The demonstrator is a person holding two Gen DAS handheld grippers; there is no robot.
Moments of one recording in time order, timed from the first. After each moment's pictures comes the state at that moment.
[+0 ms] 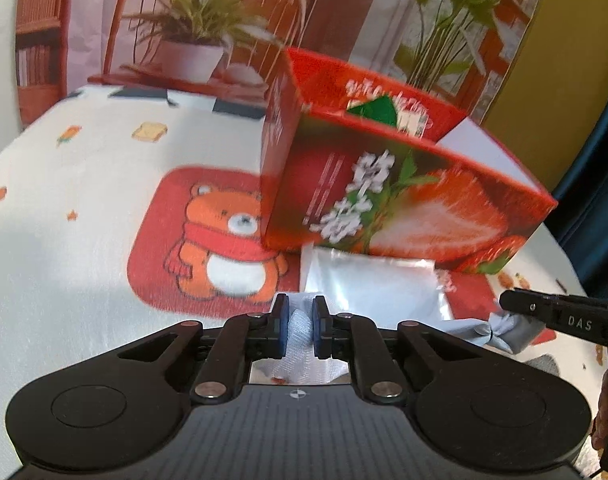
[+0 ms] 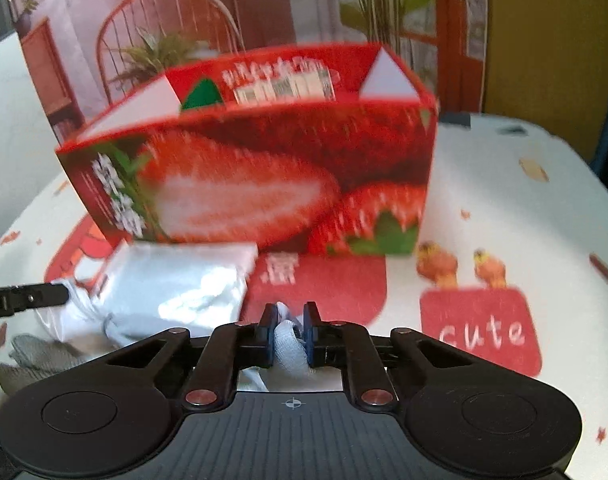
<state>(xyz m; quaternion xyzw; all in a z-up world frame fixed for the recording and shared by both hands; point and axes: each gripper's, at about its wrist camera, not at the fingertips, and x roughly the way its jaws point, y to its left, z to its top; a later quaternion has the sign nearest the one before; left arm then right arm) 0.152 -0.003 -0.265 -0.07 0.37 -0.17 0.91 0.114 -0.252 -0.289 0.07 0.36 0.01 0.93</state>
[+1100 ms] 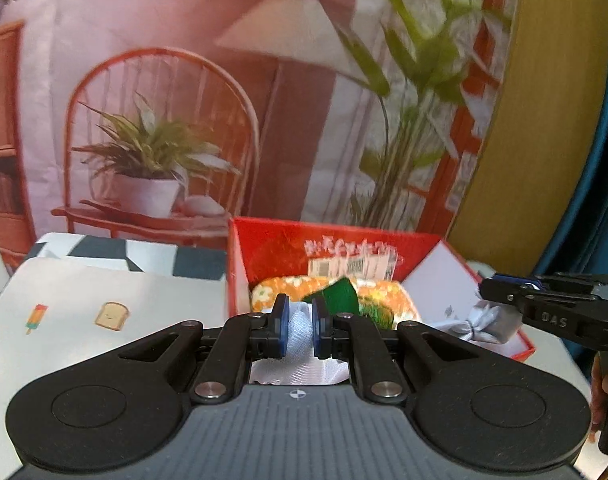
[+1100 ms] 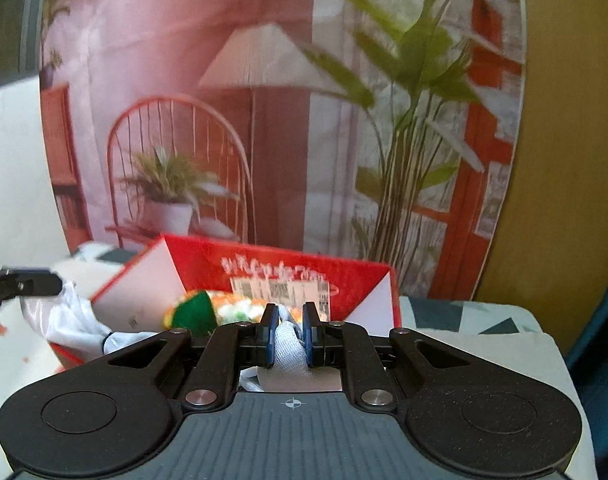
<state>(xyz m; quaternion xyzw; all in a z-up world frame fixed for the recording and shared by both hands) 0.243 -0.047 -0.167 -0.03 0.27 -0.19 0.94 0.216 -0.266 -0.180 -0.02 0.26 0.01 0.97</state>
